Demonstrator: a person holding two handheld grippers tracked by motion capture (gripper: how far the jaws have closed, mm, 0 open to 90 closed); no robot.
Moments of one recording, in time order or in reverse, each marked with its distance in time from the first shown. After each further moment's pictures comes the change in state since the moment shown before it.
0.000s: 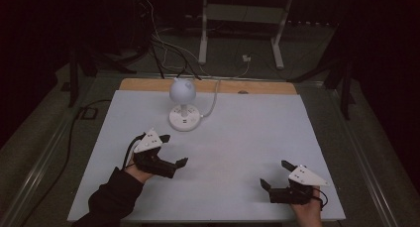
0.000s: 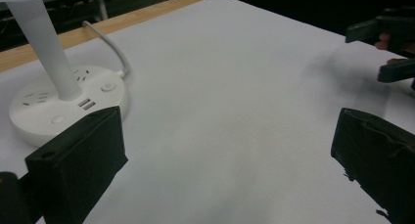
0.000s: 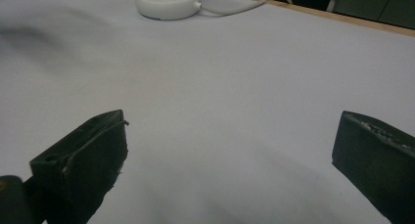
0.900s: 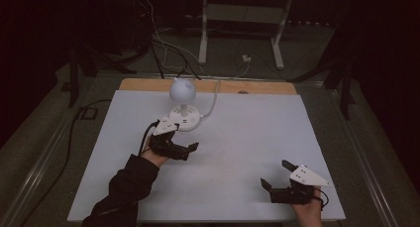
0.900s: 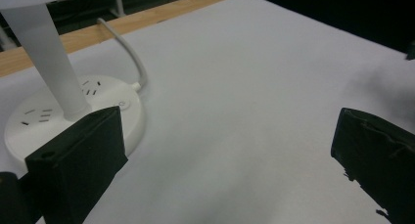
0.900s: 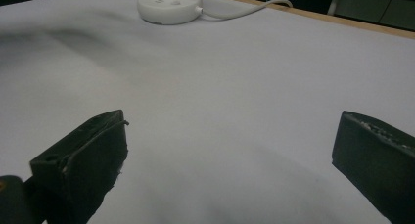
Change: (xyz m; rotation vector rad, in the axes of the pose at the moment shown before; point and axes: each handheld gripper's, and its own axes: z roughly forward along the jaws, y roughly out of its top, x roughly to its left) left arm 0.020 0.017 0.050 0.022 0.057 -0.046; right arm -0.001 0.001 -0.002 -0.015 0.008 0.005
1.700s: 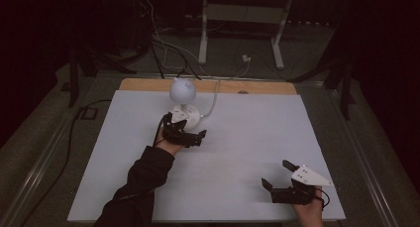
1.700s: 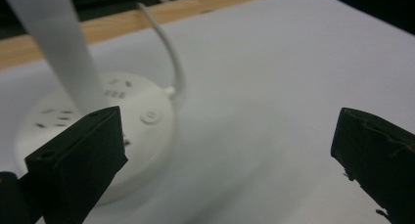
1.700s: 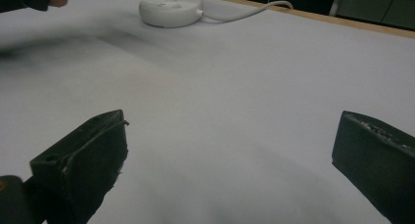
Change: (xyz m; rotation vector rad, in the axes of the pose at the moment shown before) left arm 0.008 0.013 0.050 0.044 0.178 -0.089; right arm -0.002 0.000 -0.002 -0.009 0.012 0.018
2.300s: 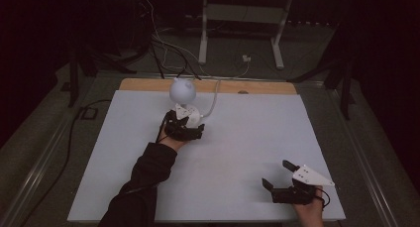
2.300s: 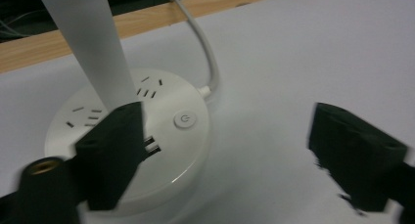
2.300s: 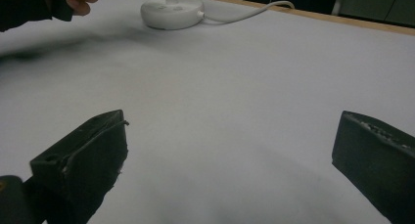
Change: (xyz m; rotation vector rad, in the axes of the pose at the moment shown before) left arm 0.007 0.000 0.022 0.031 0.110 -0.010; right arm -0.001 0.000 -0.001 -0.003 0.009 0.014
